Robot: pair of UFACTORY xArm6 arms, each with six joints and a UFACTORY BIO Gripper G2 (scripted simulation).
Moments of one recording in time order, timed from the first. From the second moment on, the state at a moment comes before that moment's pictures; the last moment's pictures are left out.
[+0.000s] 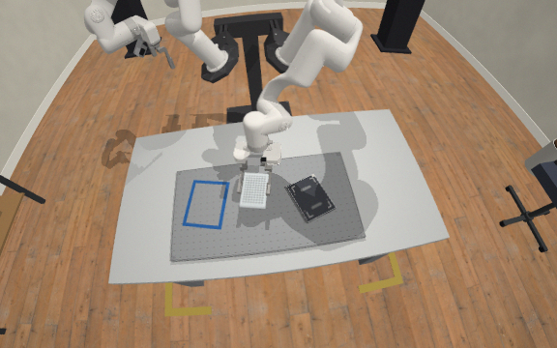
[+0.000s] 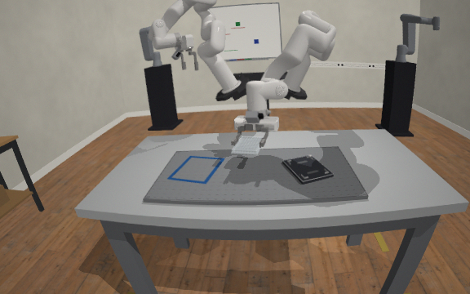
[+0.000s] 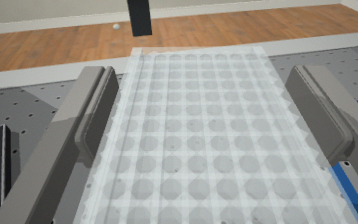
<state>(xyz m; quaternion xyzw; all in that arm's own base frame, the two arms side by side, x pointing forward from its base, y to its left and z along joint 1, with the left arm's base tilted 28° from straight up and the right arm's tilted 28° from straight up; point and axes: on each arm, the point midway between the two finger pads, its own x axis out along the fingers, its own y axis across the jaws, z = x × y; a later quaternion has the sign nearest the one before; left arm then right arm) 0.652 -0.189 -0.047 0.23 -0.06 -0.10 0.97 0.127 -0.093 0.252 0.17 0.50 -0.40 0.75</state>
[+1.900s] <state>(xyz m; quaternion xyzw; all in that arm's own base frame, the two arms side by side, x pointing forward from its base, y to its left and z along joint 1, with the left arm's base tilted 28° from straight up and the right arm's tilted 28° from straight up) 0.643 -0.335 -0.125 0.23 -0.06 -0.10 0.97 0.127 -0.093 0.252 0.17 0.50 -0.40 0.75</state>
